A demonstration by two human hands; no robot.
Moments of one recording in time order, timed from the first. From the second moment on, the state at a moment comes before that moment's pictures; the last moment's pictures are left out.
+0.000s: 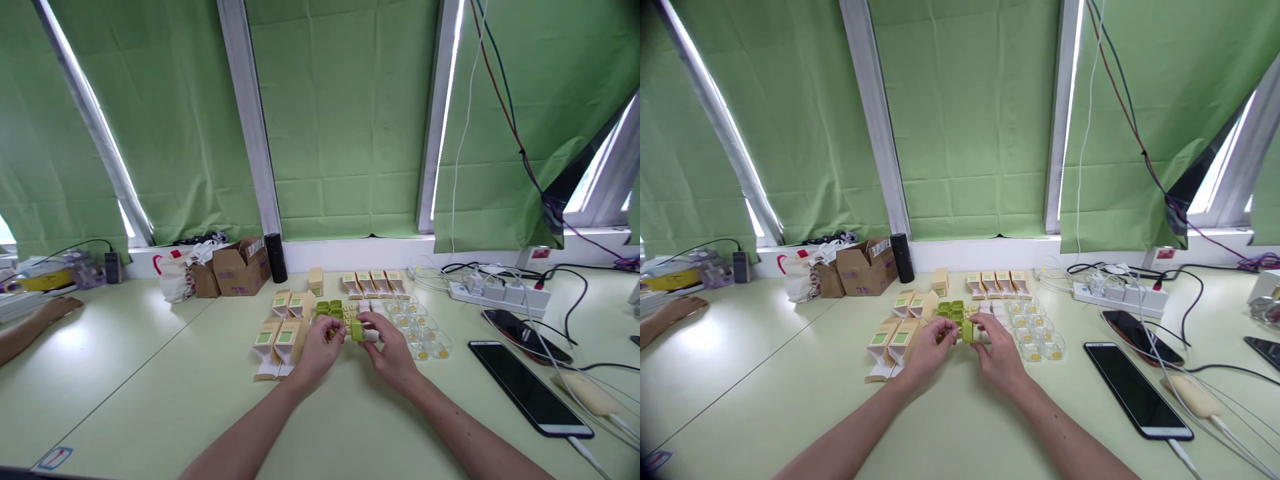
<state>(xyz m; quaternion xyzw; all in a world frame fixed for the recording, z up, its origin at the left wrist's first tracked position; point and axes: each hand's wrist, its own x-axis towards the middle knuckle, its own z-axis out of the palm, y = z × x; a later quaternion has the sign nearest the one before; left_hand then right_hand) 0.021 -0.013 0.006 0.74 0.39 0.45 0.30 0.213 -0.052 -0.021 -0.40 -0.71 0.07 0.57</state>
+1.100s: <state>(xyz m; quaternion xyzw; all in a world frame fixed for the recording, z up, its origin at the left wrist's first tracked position) 0.014 -0.003 0.001 0.71 0.42 0.48 0.28 0.216 -0.048 -0.026 -0.41 -0.71 0.05 0.58</state>
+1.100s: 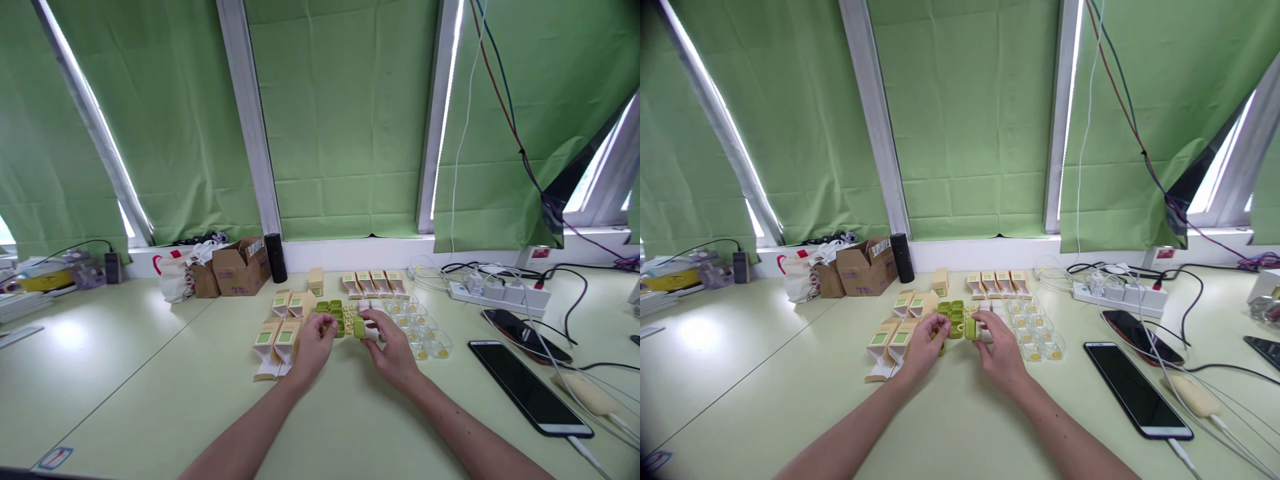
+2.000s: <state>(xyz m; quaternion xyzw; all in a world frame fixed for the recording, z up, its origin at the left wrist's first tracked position) 0.017 -0.024 0.010 0.84 0.29 0.45 0.12 0.217 -0.056 -0.017 -0.36 -0.76 -0.05 0.53</state>
